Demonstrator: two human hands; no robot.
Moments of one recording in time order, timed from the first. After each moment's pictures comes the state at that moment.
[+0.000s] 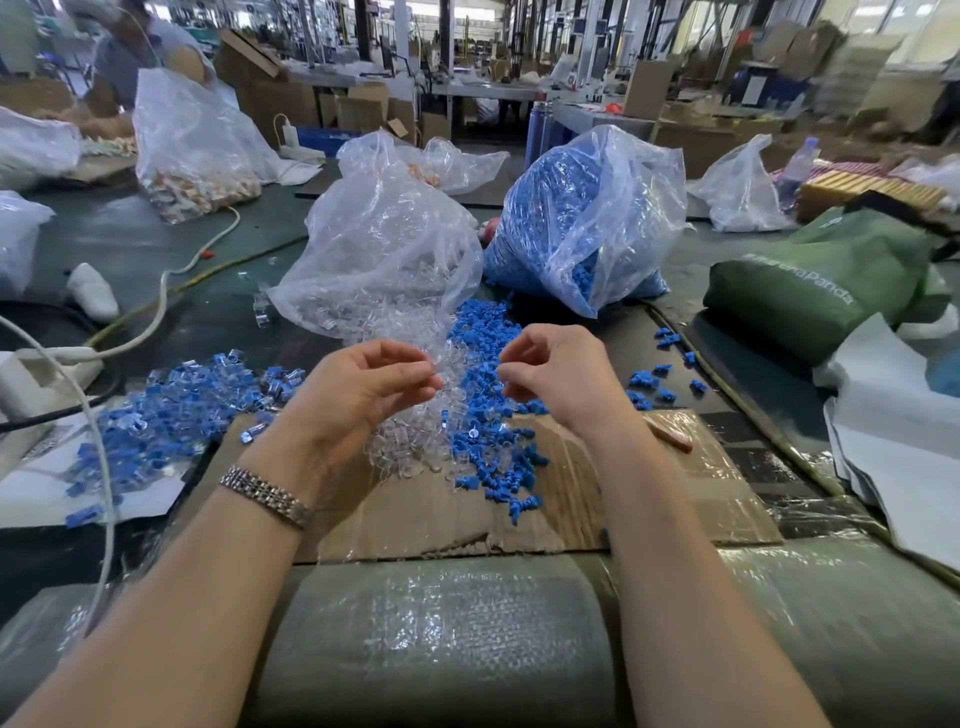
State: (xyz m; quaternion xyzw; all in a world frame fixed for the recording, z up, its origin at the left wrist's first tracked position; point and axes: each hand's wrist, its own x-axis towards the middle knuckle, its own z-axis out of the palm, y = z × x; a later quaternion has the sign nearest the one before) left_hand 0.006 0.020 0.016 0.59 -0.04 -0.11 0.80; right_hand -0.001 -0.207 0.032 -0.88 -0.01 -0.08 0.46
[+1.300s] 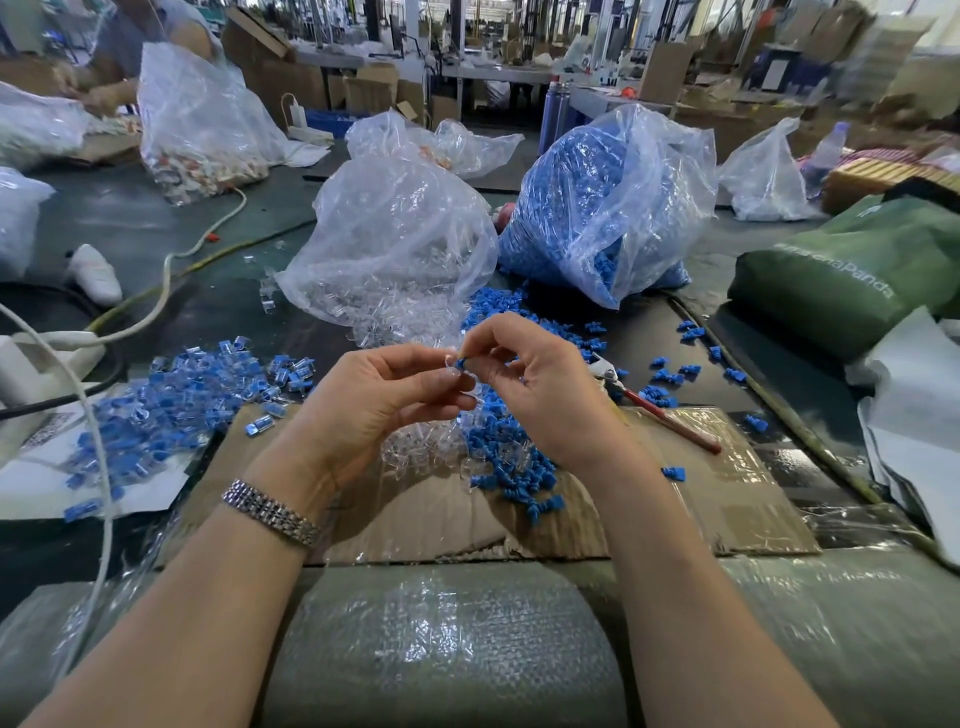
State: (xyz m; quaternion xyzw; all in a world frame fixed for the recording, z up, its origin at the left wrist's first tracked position) left_hand -0.006 0.013 0.008 0.59 -0.11 -0.10 0.79; right_hand -0.015 -0.174 0.021 -0.85 -0.23 -0.14 0.46
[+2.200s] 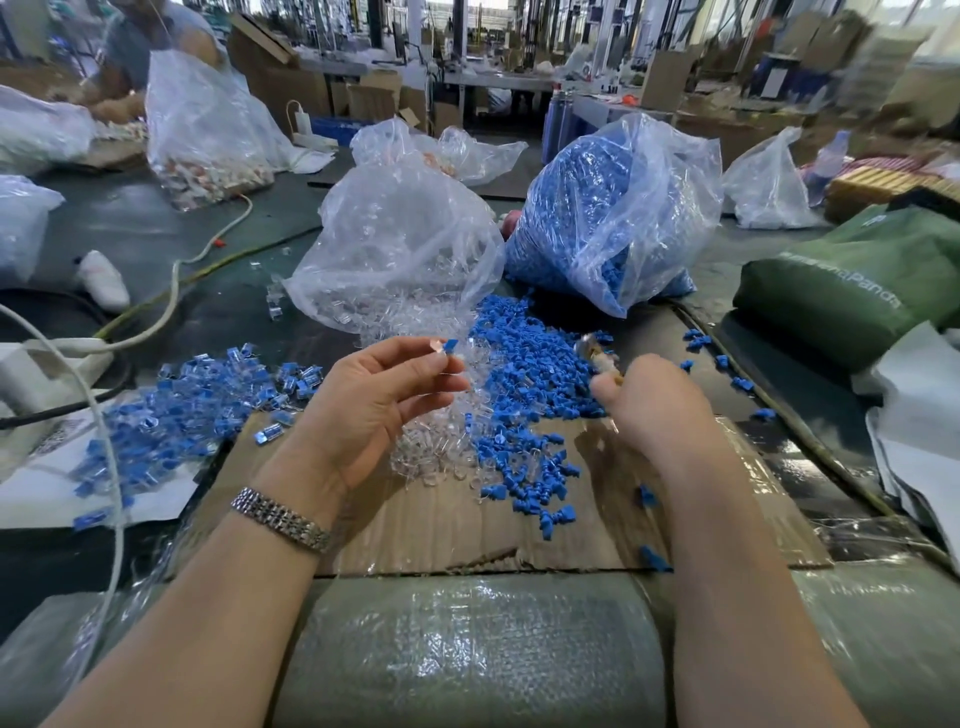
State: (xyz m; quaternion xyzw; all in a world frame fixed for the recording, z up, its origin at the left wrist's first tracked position) left_hand 0.006 0.025 0.005 0.52 -0.08 -0.09 0.84; right_hand 0.002 -0.237 0.024 -0.96 0.19 -0.03 0.20
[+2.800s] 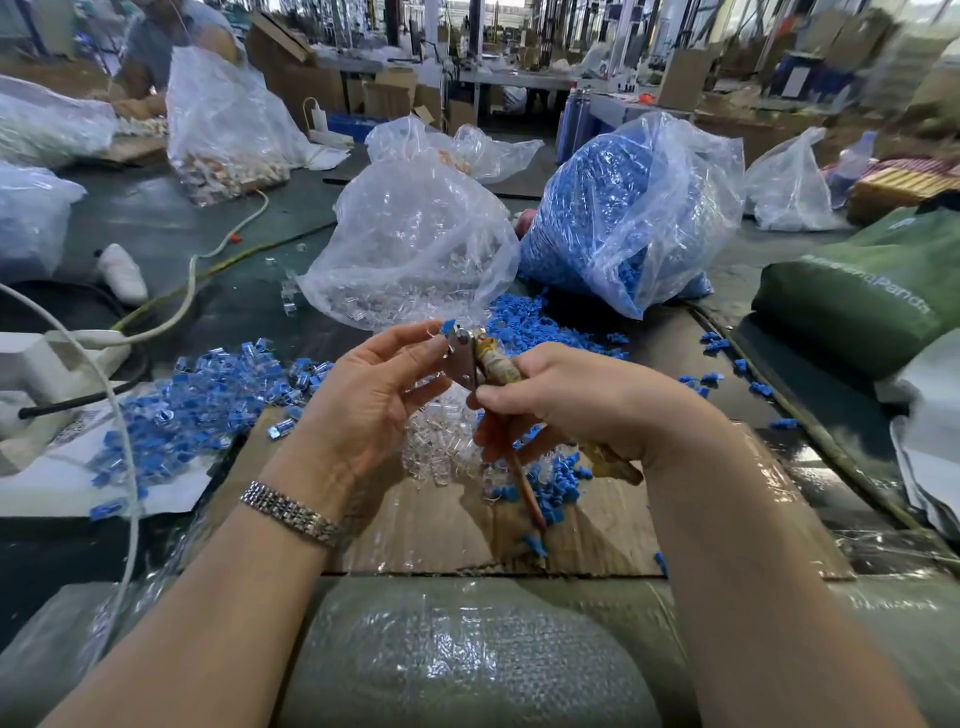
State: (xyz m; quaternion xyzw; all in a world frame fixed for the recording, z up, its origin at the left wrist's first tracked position) left_hand 0.013 0.025 0.003 0.50 -0.06 -0.06 0.86; right_hand -0.017 -0.167 0.070 -0.83 -0.10 0.24 0.49
